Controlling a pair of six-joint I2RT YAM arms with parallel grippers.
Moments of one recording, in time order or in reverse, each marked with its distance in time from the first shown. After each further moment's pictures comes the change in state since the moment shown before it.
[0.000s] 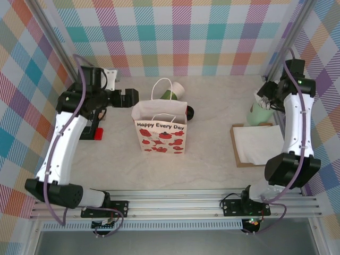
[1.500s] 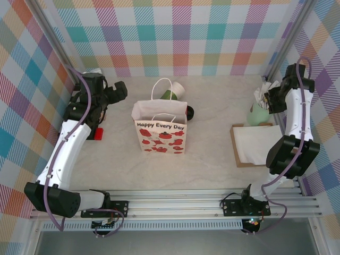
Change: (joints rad) left arm 0.000 -0.058 -0.245 0.321 -0.445 -0.212; right arm -0.074 0.120 -0.043 0.051 -0.120 0.620
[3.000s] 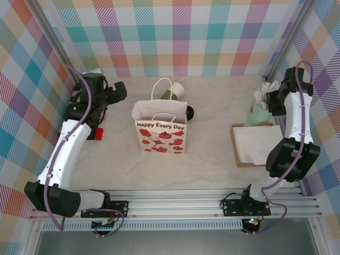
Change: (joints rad) left arm 0.000 0.002 0.000 -0.006 -0.019 -0.001; right arm 0.000 -0.064 -0.080 0.024 0.058 0.075
